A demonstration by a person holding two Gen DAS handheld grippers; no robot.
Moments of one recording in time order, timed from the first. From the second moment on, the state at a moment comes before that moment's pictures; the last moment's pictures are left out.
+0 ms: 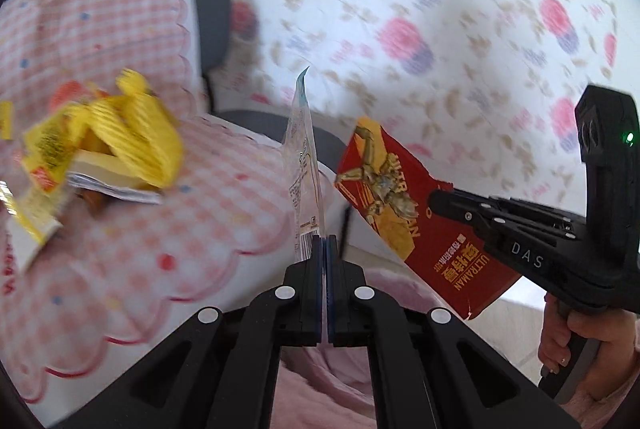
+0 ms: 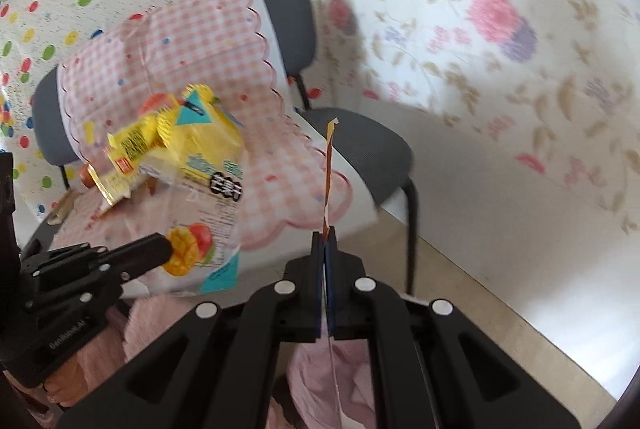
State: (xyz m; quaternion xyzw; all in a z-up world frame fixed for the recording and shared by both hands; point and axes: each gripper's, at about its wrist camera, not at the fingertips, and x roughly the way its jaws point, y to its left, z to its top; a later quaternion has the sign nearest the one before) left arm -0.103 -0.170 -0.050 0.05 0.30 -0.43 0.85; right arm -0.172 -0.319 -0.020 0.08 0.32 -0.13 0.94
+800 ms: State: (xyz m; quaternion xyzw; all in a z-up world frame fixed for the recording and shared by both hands) left arm -0.106 -0.251 -0.110 0.10 0.40 -0.47 0.78; right arm -0.210 -0.374 -0.083 0.16 0.38 -0.18 0.89
